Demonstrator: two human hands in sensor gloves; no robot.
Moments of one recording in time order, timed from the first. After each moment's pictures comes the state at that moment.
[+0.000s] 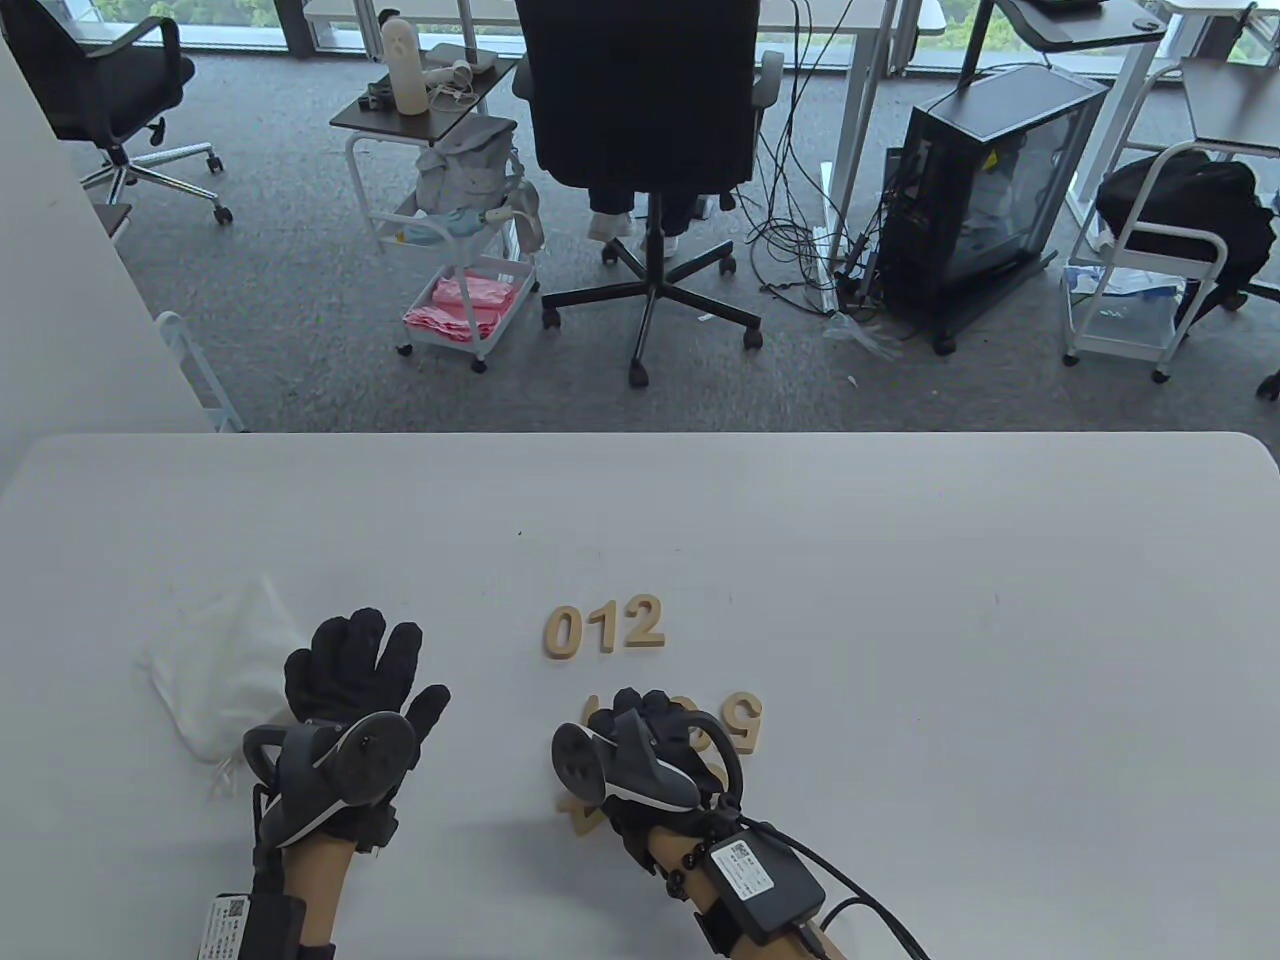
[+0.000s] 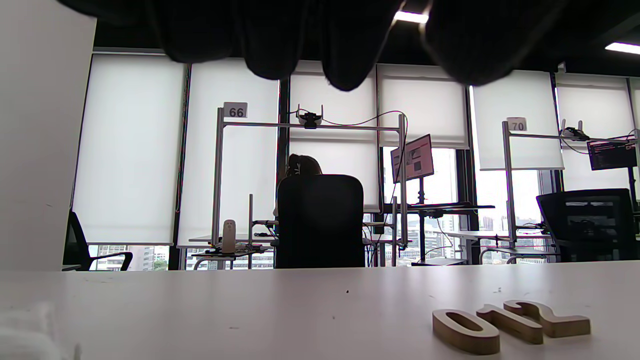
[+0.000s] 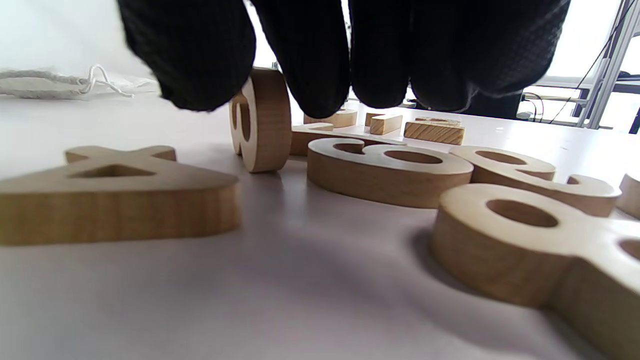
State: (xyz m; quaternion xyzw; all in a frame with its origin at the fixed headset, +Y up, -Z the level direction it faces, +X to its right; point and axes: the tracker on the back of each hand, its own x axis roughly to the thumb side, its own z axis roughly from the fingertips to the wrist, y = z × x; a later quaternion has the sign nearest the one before) left_hand -0.270 -0.683 -0.325 0.18 -0.09 0.02 0.98; right_hand -0.036 -0.754 -0.347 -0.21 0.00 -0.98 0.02
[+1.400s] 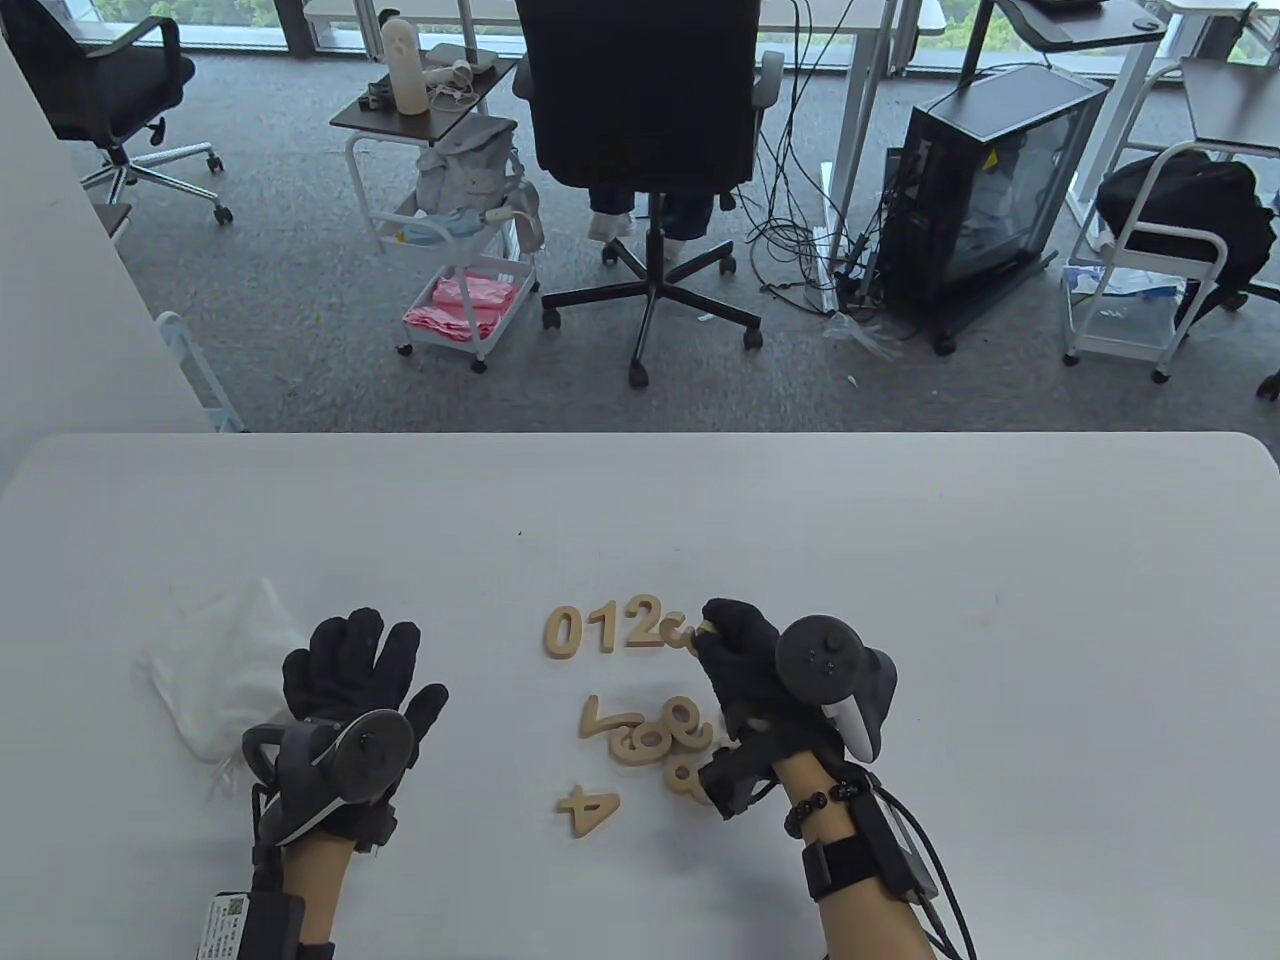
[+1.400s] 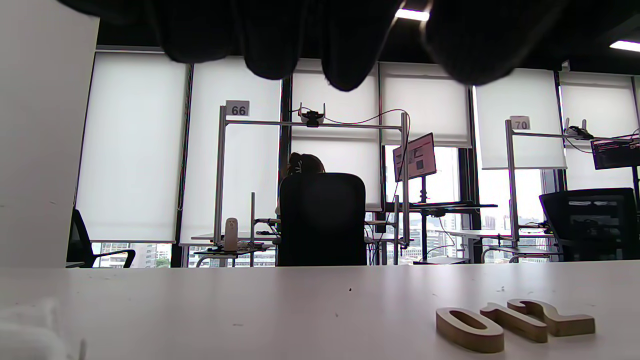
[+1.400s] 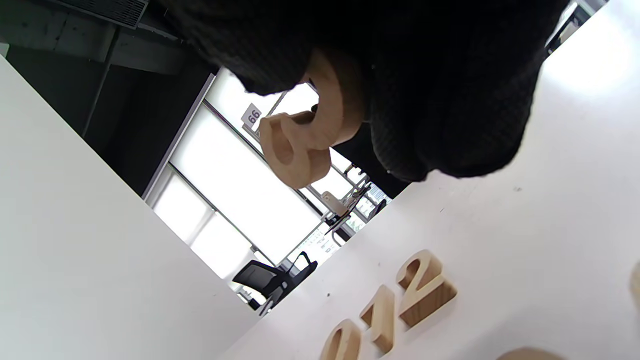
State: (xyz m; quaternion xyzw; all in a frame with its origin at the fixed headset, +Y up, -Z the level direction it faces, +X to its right) left_hand -0.271 -0.681 -0.325 0.17 -0.09 0.02 0.98; right_hand 0.108 -0.700 -0.394 -0.06 0.09 -0.91 -0.39
